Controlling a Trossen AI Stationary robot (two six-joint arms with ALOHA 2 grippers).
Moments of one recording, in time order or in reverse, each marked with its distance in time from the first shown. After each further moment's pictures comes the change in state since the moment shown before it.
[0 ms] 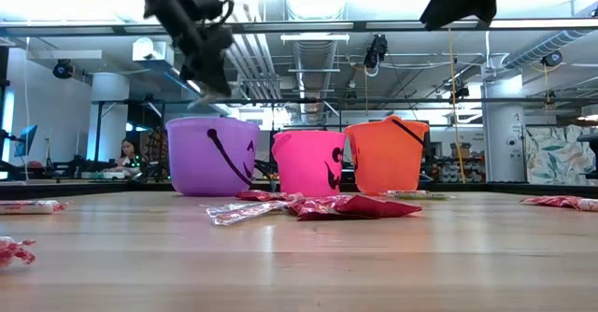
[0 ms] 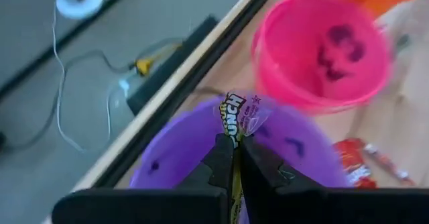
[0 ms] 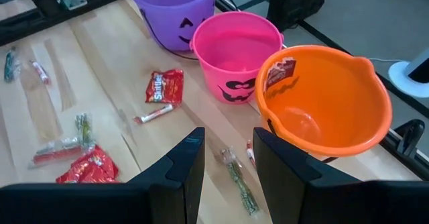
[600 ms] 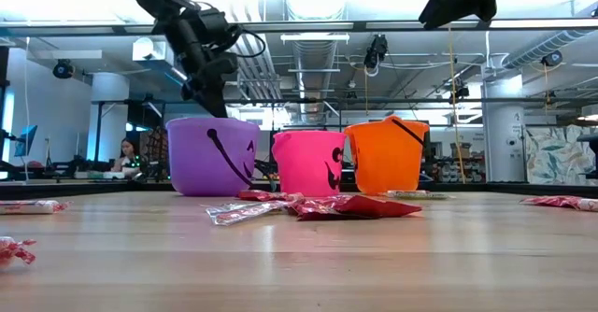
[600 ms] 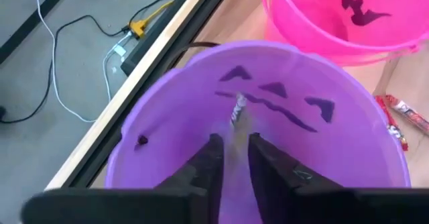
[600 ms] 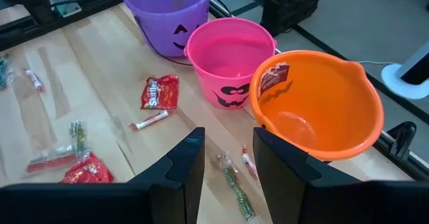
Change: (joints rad) left arm -0.001 0.085 -0.014 -0.054 -0.028 0.066; right arm 0.000 0.000 0.000 0.005 0.026 0.002
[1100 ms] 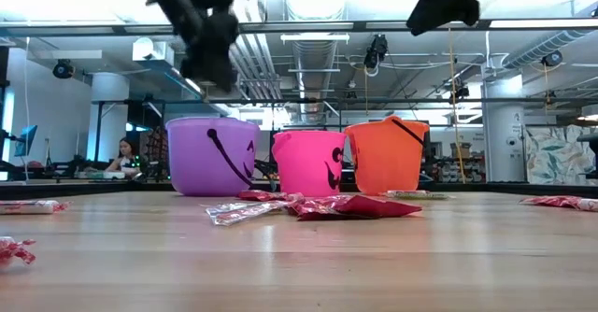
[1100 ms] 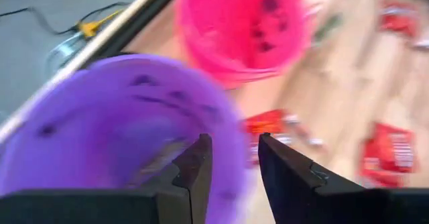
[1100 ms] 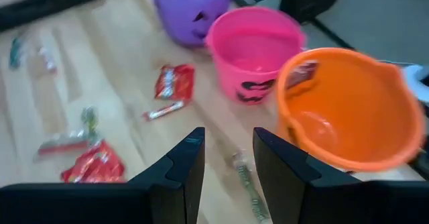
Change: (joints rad) left arm -0.161 -0.117 0.052 -0.086 0.092 -0.275; right arm -0.004 0.104 0.026 0.036 -0.087 -0.048
